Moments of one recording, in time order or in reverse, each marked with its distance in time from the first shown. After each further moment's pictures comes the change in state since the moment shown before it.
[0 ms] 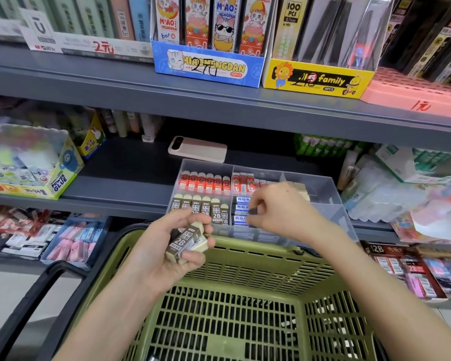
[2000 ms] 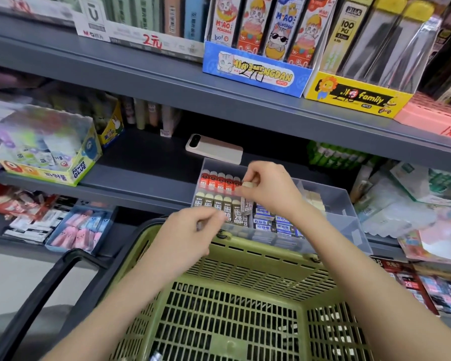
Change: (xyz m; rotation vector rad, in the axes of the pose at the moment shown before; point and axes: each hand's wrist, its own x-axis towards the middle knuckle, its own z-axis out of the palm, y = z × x) left_hand 0.002 0.010 -0.025 1.245 0.117 0.617; right_hand 0.057 -0.034 0.010 0.248 0.179 0.051
